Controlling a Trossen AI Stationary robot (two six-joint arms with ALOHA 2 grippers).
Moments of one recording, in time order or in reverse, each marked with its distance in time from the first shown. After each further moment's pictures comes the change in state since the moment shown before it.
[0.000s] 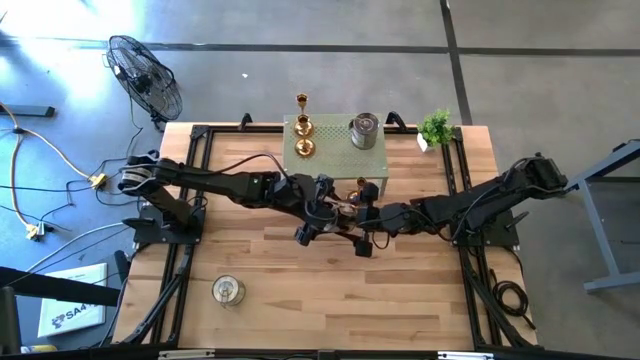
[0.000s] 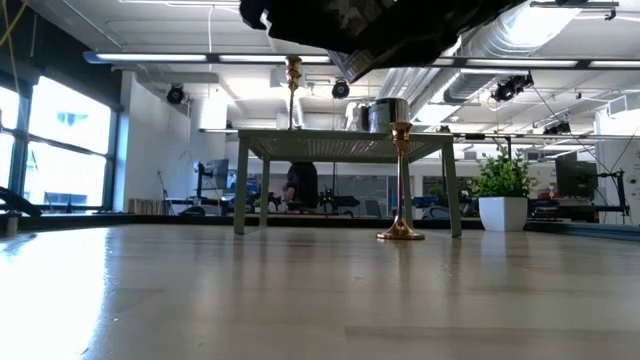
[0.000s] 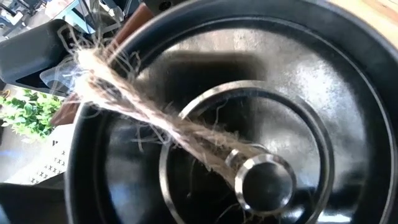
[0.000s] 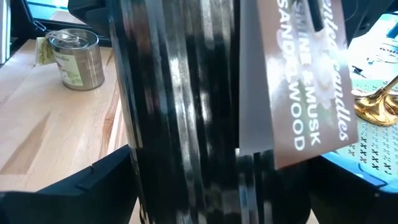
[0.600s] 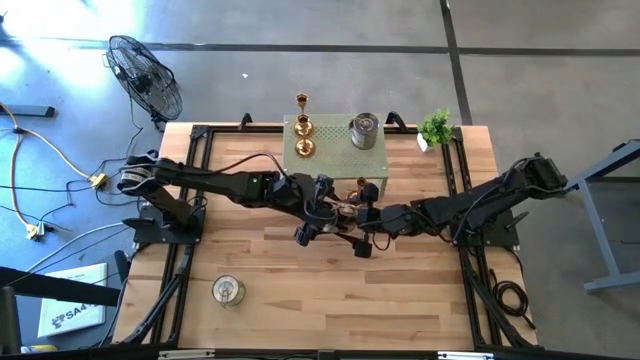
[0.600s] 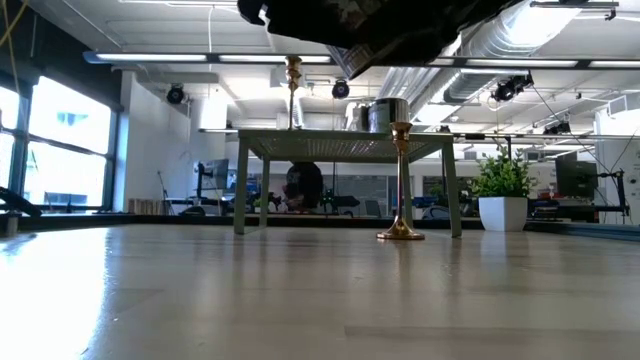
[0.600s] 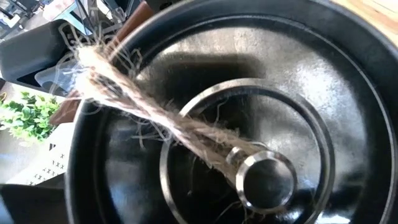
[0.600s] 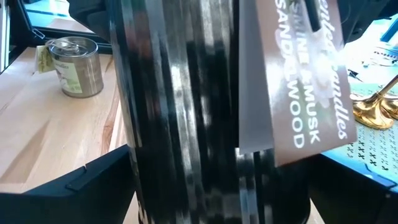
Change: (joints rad) left arm 0.000 -0.002 0.001 -0.001 0.014 -0.004; right arm 0.004 0.002 -0.003 0.040 0.029 0.001
